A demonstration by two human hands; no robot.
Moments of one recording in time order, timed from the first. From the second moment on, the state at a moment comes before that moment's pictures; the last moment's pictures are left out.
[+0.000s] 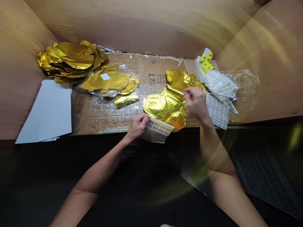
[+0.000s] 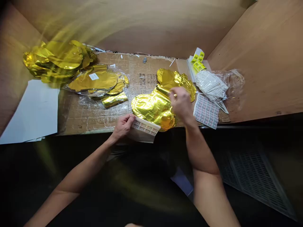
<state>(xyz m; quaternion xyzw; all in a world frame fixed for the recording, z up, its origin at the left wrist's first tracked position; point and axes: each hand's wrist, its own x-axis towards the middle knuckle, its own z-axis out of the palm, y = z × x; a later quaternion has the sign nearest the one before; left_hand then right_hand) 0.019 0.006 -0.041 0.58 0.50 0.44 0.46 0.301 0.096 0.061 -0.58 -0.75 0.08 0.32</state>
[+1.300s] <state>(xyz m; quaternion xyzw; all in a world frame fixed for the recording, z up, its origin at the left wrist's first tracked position) 0.030 -0.009 -0.028 0.58 0.43 0.46 0.52 0.203 0.004 -0.016 -0.40 -0.82 0.03 0.41</state>
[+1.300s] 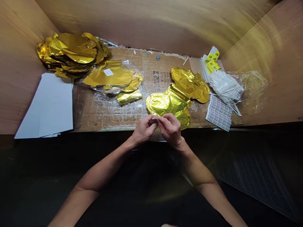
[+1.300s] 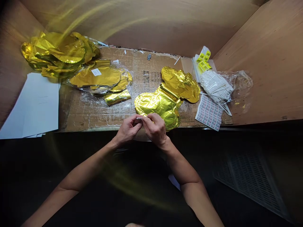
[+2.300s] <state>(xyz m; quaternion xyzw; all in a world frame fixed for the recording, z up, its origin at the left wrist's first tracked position) 0.032 -0.010 -0.031 0.59 0.45 0.44 0.51 0.198 -0.001 -0.029 -0.45 -0.79 0.06 0.42</state>
